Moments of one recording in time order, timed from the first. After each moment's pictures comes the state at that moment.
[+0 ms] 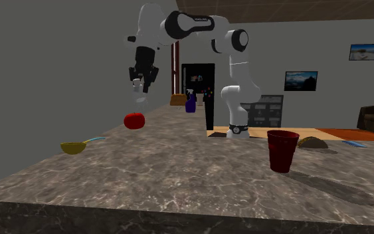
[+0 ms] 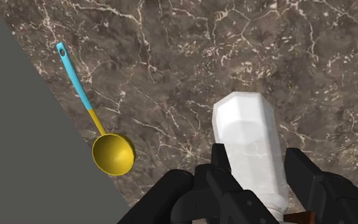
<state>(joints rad) -0.20 0.19 -0.25 -1.64 0.13 2.03 -0.49</state>
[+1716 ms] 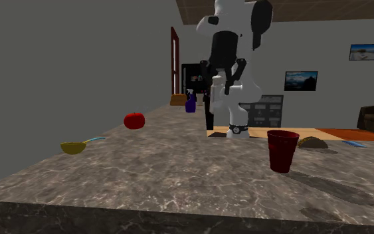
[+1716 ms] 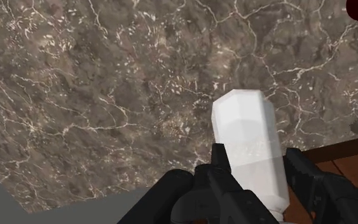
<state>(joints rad) 0.15 0.13 -0.01 -1.71 -0.06 2.05 0.15</state>
